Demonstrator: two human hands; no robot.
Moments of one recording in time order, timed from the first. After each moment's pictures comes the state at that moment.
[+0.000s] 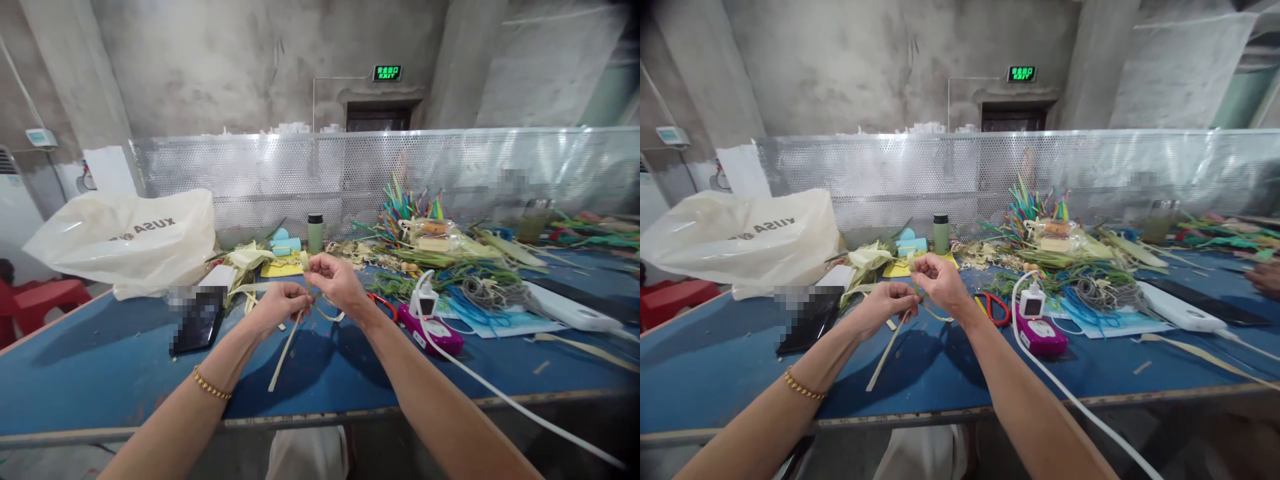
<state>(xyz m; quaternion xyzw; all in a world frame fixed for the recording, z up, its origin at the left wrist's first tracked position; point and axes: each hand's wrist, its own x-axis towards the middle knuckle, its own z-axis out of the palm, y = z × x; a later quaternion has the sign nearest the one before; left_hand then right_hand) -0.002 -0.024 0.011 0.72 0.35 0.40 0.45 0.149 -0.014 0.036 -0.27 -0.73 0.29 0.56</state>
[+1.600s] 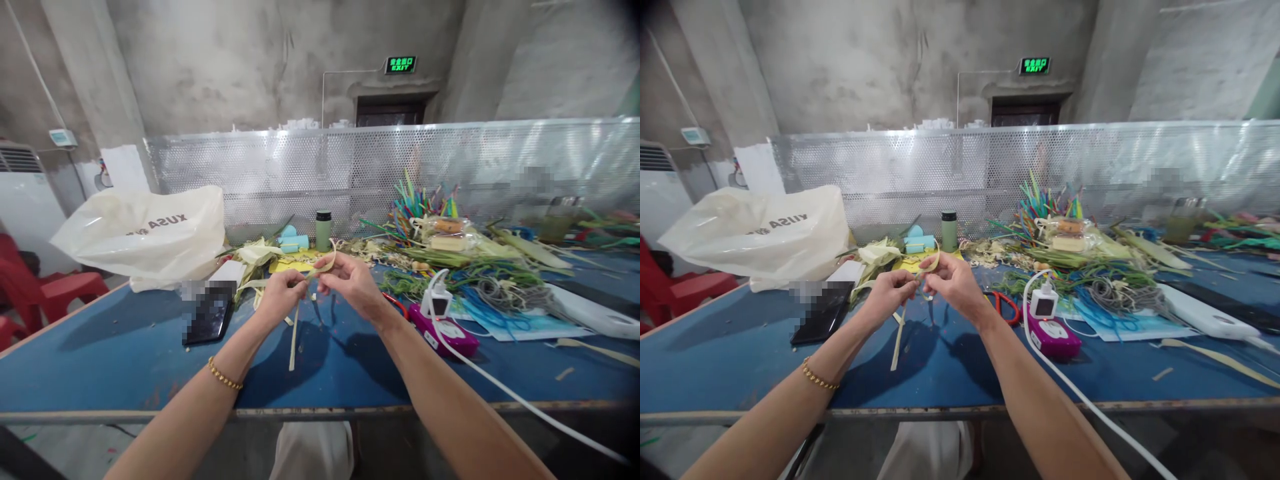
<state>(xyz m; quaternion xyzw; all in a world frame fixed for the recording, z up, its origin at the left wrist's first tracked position) -0.009 -0.005 0.004 0.72 0.41 0.50 0.25 0.158 -0.023 0.033 -0.26 -0.72 0.35 0.54</state>
